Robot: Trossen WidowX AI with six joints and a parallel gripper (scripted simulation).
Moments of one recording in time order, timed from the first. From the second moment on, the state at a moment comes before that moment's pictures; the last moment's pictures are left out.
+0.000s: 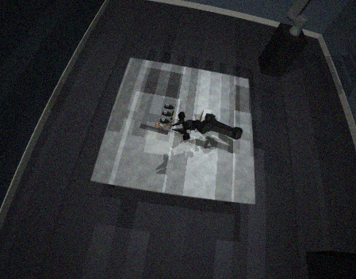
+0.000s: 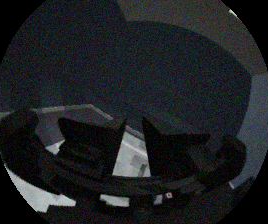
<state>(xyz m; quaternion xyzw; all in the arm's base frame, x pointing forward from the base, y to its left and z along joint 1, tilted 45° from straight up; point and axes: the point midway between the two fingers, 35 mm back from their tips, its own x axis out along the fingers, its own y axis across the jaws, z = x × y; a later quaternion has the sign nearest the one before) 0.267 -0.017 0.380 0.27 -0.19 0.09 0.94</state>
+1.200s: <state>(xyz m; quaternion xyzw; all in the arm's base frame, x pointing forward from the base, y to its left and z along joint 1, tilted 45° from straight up) 0.347 0.007 0.297 -0.19 0.07 0.06 0.98</state>
